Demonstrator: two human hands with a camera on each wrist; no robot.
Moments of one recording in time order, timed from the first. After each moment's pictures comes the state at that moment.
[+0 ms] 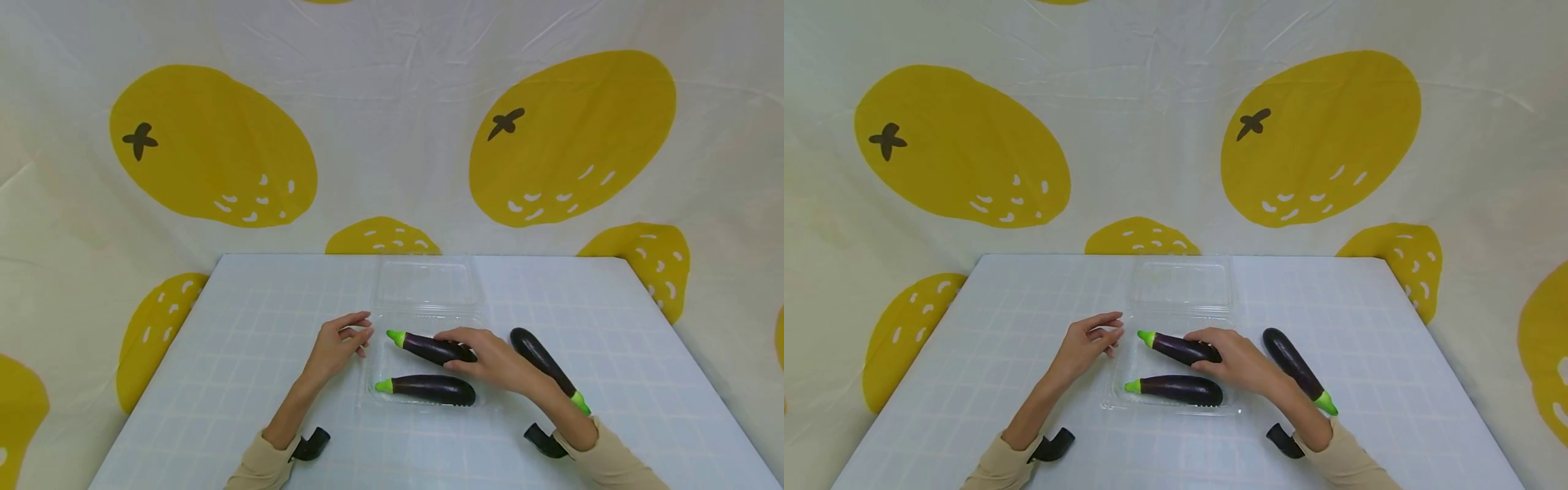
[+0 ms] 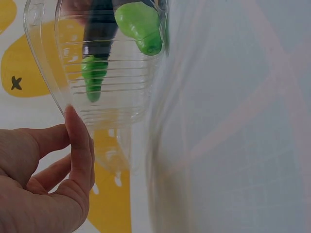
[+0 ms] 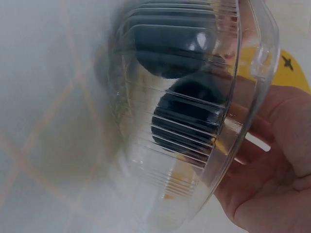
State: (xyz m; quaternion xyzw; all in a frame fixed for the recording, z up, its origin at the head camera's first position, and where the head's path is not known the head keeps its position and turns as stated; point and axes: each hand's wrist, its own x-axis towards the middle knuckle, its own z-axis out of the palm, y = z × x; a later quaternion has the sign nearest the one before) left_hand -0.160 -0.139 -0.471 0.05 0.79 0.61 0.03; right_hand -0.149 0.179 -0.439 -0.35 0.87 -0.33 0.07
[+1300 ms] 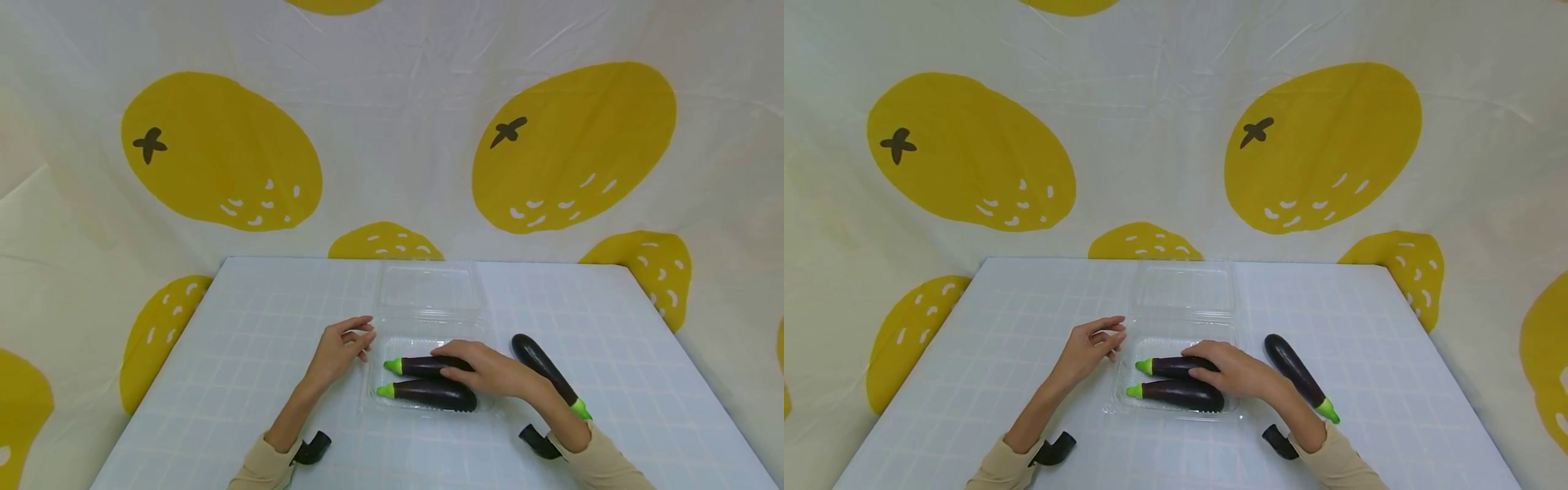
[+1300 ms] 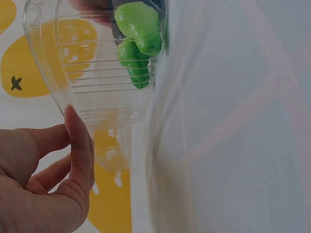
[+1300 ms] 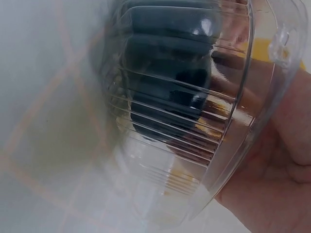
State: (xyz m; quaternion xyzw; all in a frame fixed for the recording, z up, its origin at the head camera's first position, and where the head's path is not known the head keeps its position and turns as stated) left_hand -0.160 -0.141 -0.474 0.06 0.77 0.63 0.03; right_hand -0.153 0.174 -0.443 -0.40 0.85 -0.31 0.14
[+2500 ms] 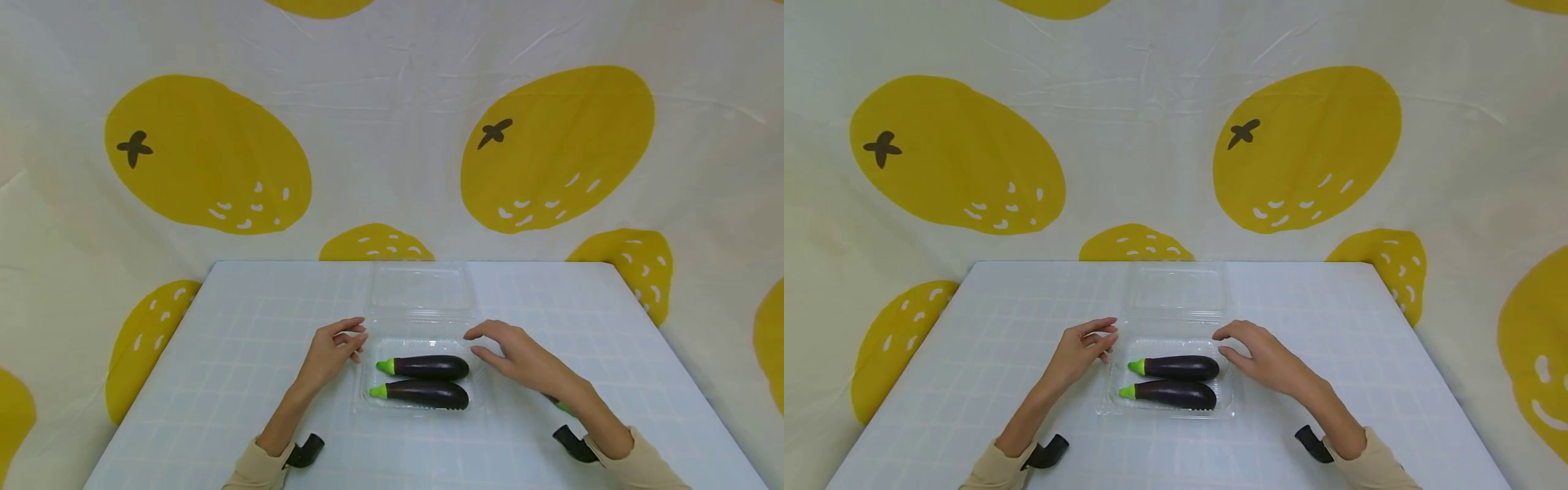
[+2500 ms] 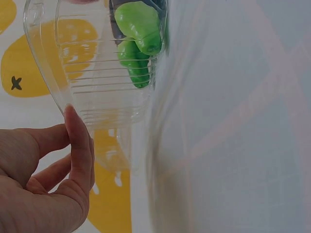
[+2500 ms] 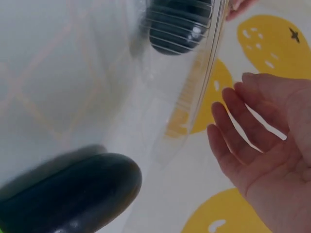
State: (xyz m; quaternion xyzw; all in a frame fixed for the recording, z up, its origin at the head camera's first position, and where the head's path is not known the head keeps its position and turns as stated) left_hand -0.158 -0.139 -0.471 0.05 0.78 0.62 0.03; right_hand -0.142 0.225 -0.424 -0.33 0.89 -0.32 -0.02
